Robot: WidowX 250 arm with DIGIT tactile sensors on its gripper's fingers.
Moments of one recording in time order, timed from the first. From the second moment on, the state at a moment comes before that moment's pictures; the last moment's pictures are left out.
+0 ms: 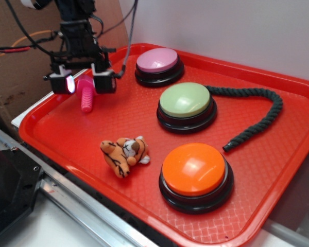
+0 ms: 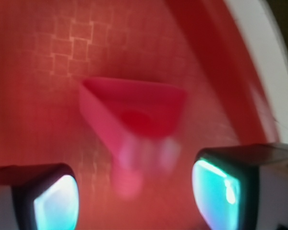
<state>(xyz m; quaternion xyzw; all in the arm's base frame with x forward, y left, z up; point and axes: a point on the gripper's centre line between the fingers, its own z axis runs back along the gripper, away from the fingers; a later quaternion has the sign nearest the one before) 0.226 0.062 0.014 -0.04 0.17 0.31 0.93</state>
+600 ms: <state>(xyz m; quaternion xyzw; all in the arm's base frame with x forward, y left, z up) 0.230 0.055 0.001 -0.06 0.17 0.26 0.95</state>
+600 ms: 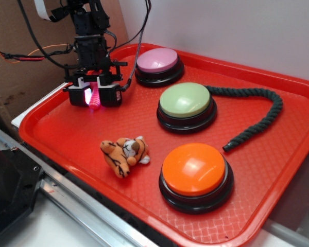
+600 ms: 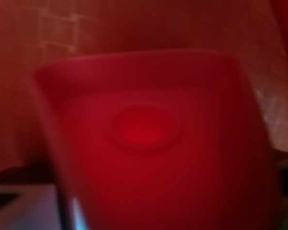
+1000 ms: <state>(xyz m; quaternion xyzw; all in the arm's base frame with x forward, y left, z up) 0.236 0.049 0.060 -0.04 0.12 0.22 0.97</state>
